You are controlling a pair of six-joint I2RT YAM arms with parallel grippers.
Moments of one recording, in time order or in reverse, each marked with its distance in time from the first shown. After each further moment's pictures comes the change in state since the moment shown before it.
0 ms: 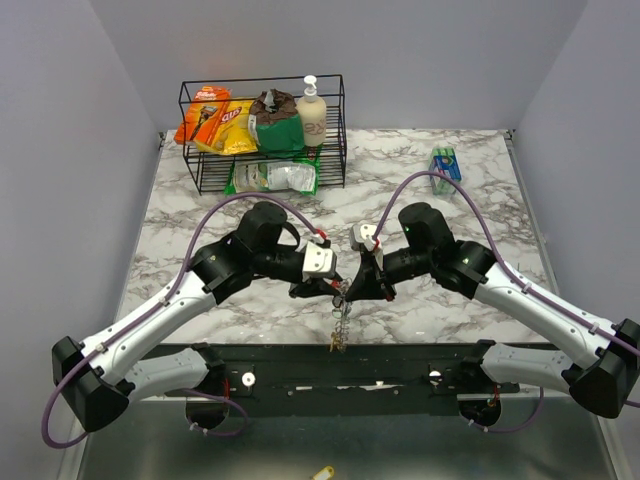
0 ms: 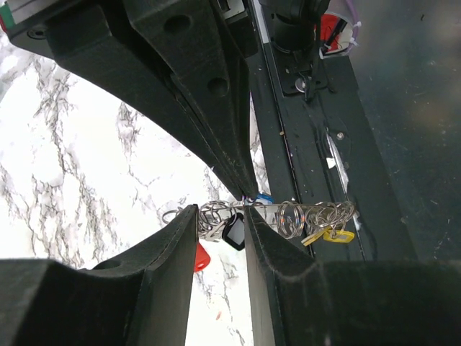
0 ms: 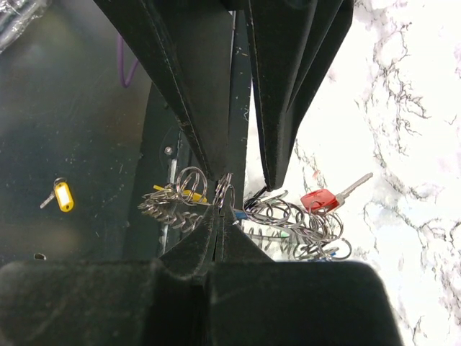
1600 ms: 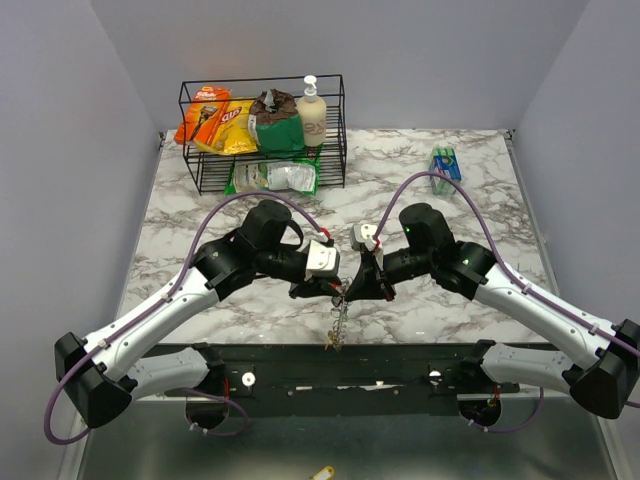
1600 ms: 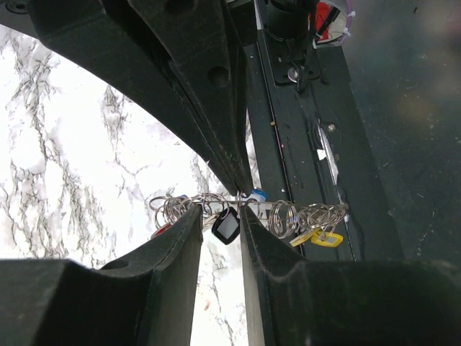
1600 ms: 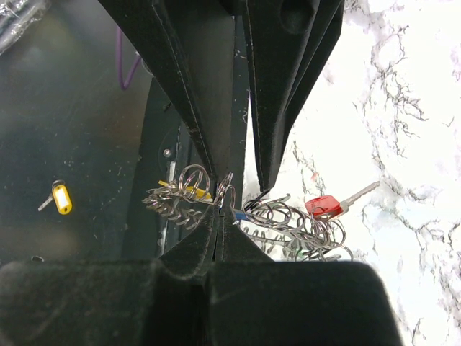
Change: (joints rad) left arm -0.002 0.031 0.033 -0.069 -0.004 0.008; right arm 0.000 -0.005 -0.011 0.022 0.001 0.008
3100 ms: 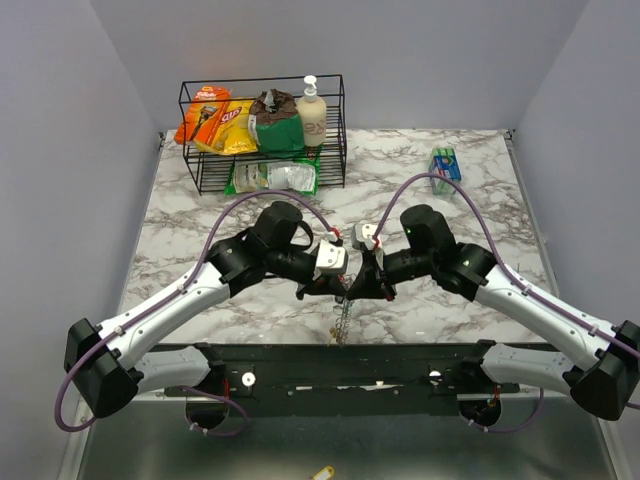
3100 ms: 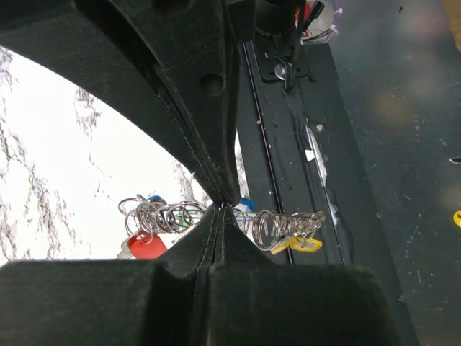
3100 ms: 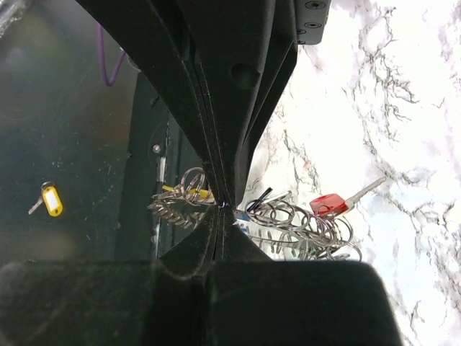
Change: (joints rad) left arm -0.016 0.076 -0.012 0.034 0.027 -0.029; right arm -0.006 -0.007 -0.021 0.007 0.037 0.014
